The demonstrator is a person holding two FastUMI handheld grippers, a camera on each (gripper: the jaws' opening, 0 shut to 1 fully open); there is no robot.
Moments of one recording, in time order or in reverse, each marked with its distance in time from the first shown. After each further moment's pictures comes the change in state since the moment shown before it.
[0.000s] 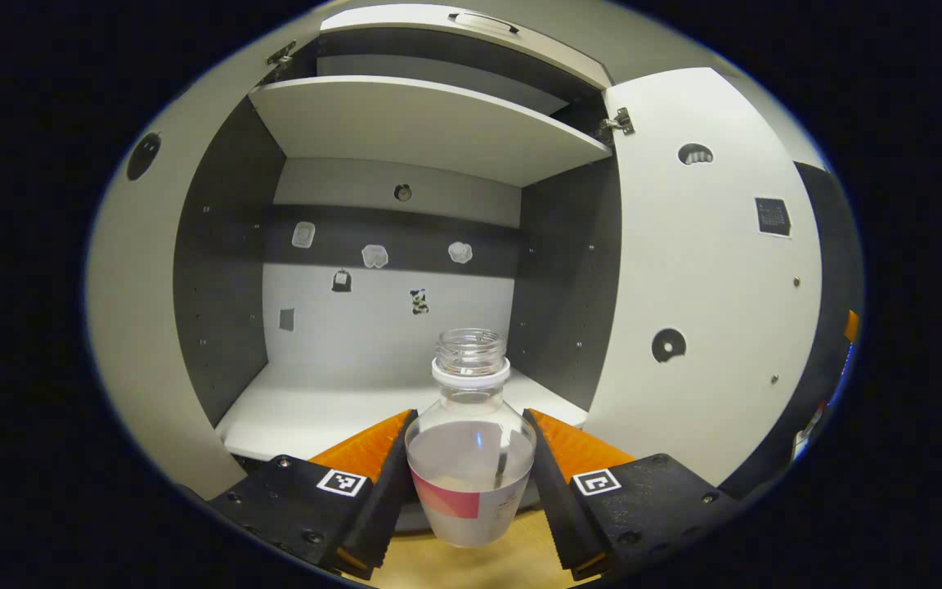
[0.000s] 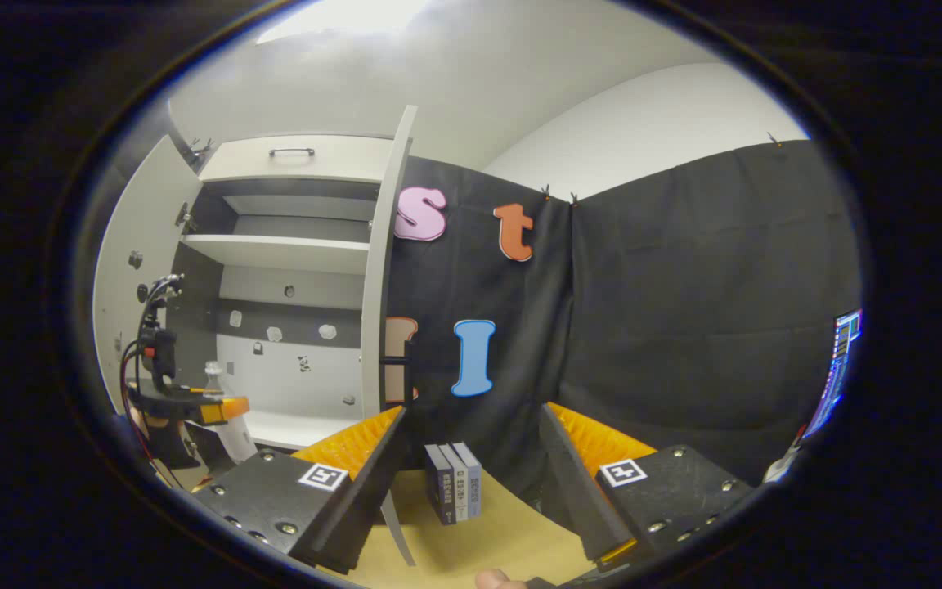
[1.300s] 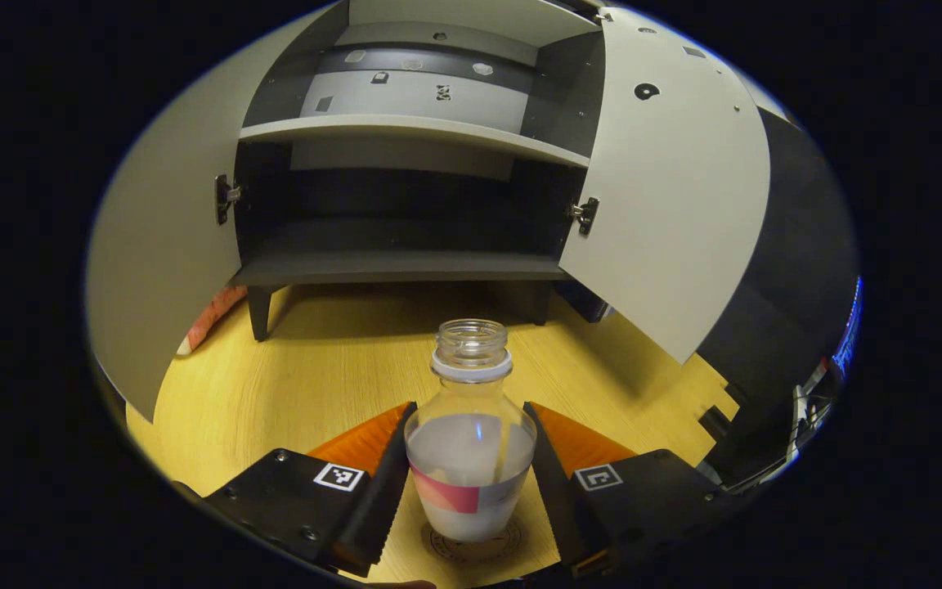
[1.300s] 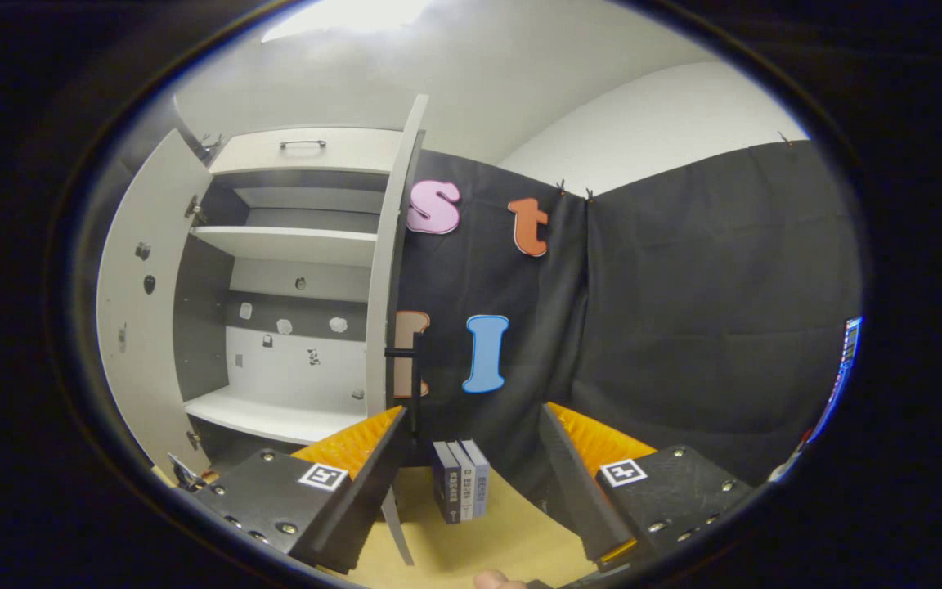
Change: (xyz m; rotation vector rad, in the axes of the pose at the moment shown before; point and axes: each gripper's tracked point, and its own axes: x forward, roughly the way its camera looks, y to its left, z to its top) left arm -0.104 -0.021 -0.317 -0.123 0.412 0.057; right arm 0.014 0.007 -0.009 -0.019 0.013 0.040
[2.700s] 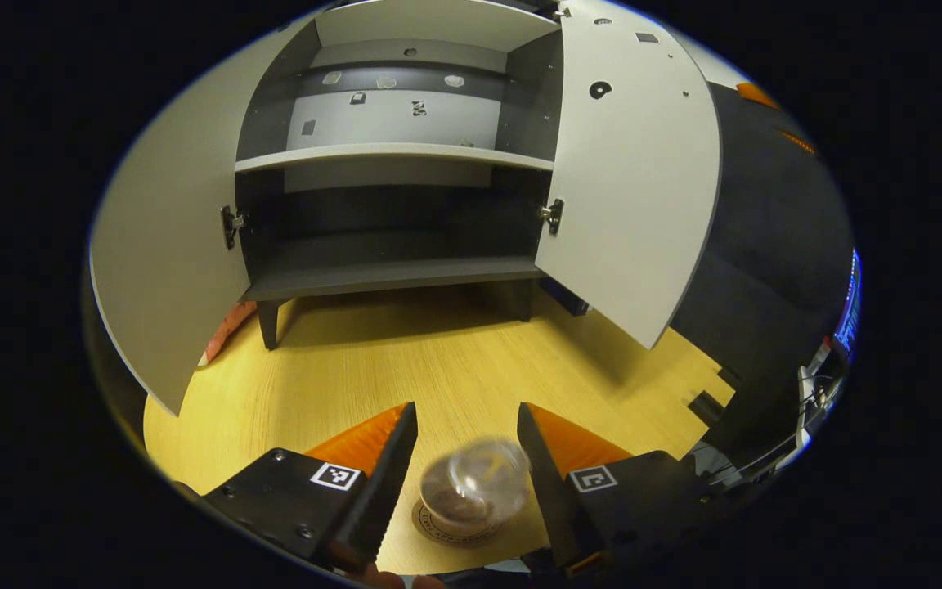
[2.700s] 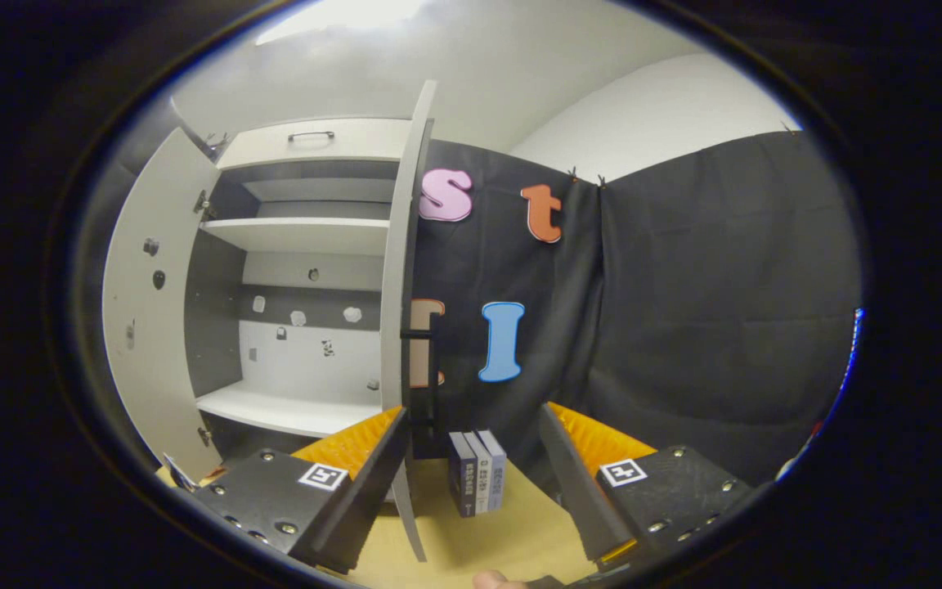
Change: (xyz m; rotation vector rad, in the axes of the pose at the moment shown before) left arm -0.041 -0.033 0.012 0.092 -0.027 -0.001; right arm 0.004 0.011 -0.020 0.023 0.044 0.047
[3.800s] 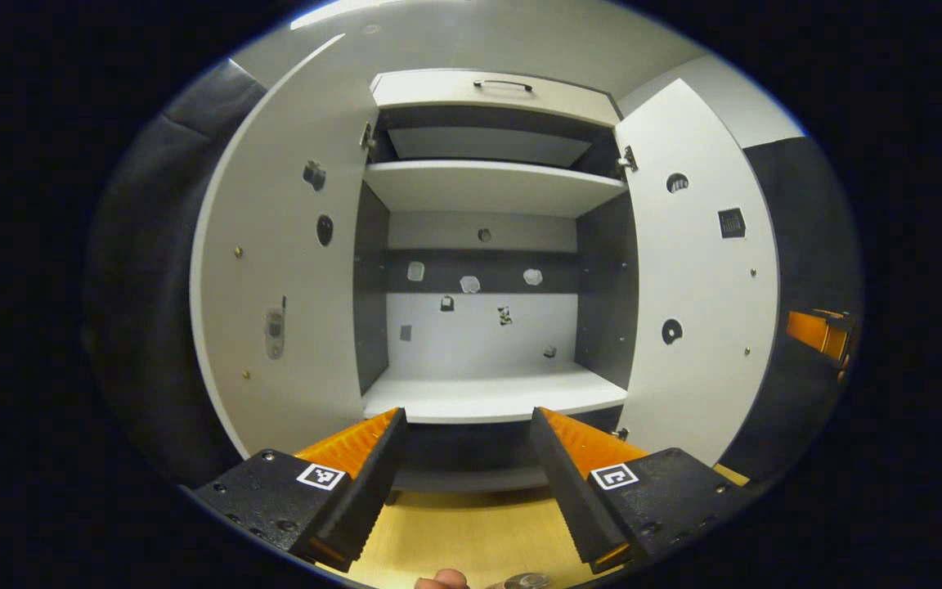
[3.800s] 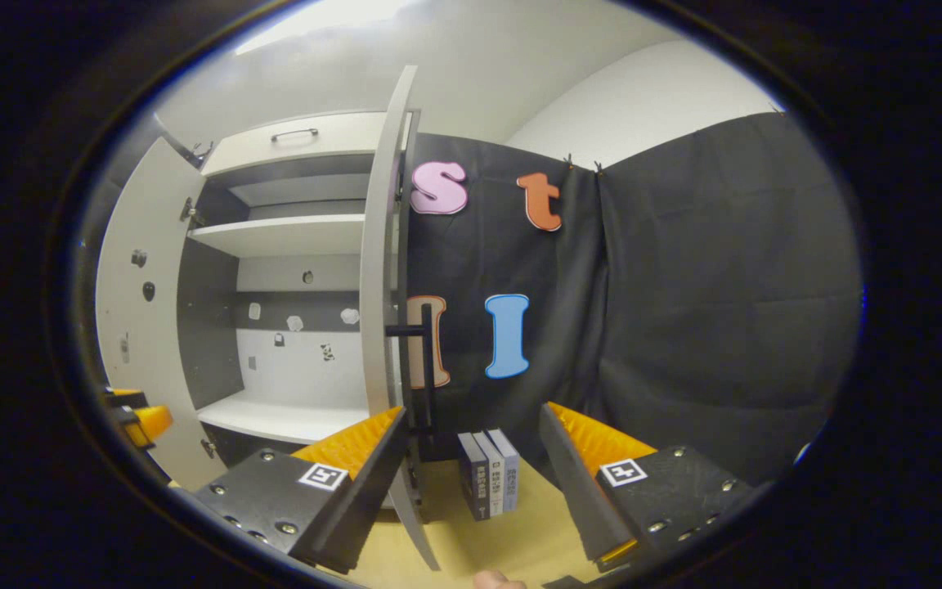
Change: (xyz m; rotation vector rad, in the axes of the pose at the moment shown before) left arm -0.141 0.063 0.284 0.040 -0.523 0.341; right arm 0.036 0.002 -0.009 0.055 0.016 0.008
